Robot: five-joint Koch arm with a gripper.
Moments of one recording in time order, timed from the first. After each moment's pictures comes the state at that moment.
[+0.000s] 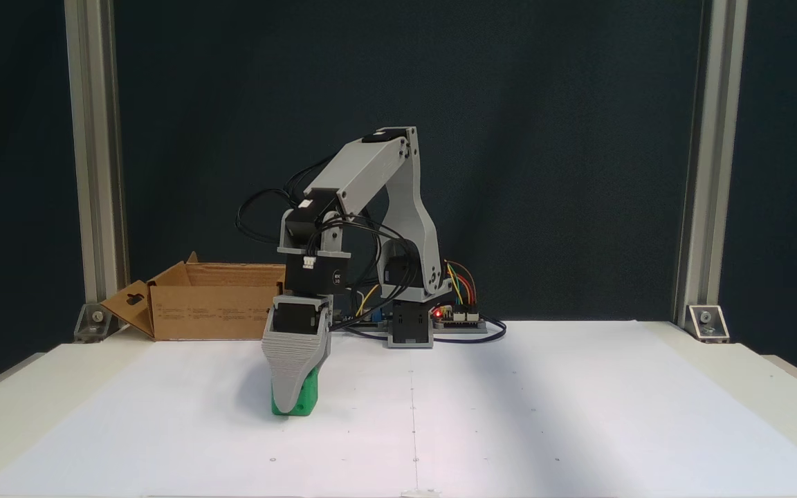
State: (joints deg) arm 30.0 75.1 79.2 46.8 -25.8
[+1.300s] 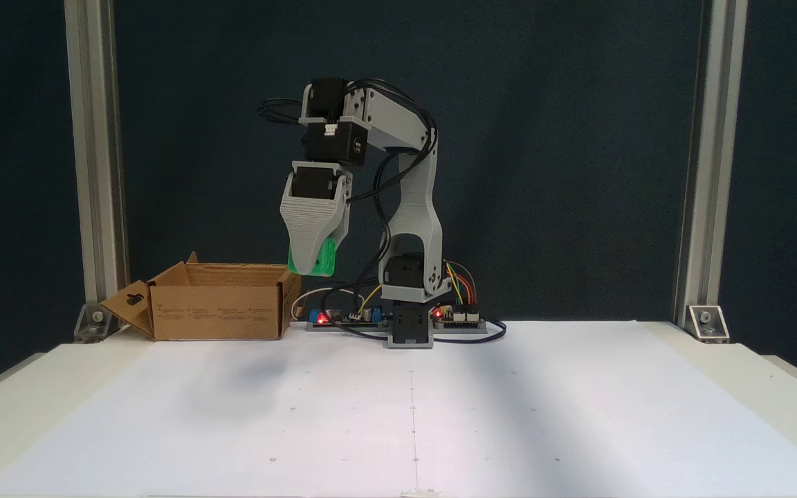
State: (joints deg) arm 28.9 95.0 52.9 87.5 -21.7
